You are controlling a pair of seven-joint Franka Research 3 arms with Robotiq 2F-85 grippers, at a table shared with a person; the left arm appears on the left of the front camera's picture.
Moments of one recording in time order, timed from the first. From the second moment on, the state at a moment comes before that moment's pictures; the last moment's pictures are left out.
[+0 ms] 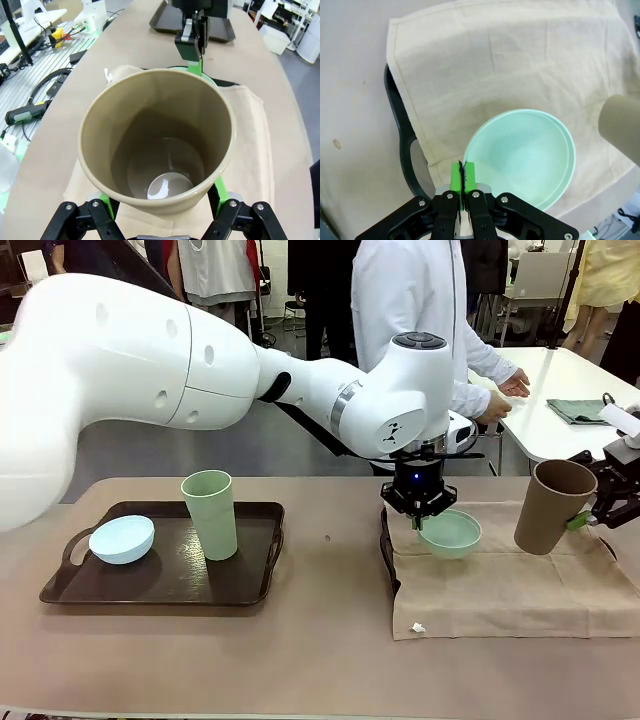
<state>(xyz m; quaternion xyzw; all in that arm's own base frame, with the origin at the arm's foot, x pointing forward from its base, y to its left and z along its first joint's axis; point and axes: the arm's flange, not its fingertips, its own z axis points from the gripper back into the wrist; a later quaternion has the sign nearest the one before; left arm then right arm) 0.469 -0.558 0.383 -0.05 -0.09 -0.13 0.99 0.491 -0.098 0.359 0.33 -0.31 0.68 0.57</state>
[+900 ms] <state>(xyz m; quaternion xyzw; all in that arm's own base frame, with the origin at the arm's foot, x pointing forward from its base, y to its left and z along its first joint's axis) 0.475 -0.560 0.377 -0.05 -0.08 -0.13 0.99 0.503 -0.106 0.336 0.35 -0.29 0.66 0.60</state>
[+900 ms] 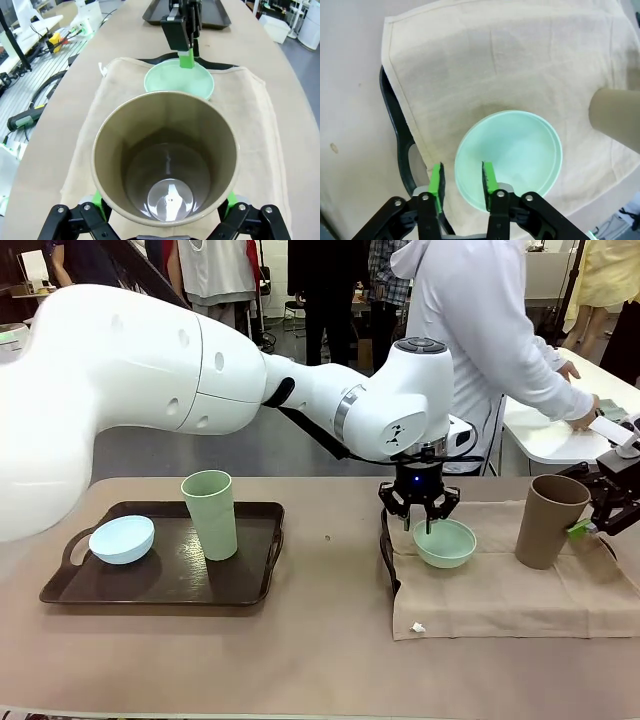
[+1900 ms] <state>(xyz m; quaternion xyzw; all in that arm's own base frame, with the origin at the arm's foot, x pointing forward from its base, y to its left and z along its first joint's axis) 0.454 -0.506 0.443 -0.07 -0.07 -0.12 0.99 0.487 -0.183 0.400 0.32 -0.26 0.58 0.70</state>
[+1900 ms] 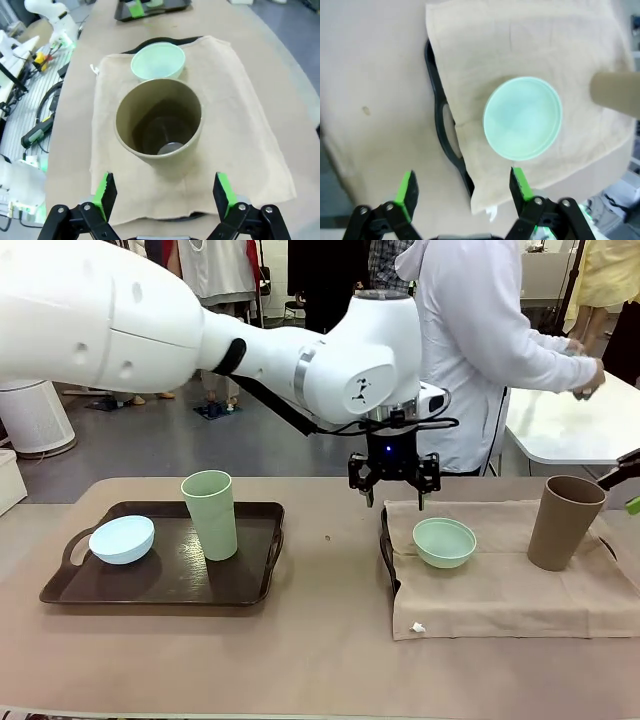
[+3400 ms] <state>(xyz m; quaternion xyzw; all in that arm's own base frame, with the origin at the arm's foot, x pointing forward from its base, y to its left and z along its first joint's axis) 0.380 -0.448 0.543 -0.02 -0.12 -0.21 0.97 0.391 -0.141 0.561 0.17 -0.07 0.25 0.95</state>
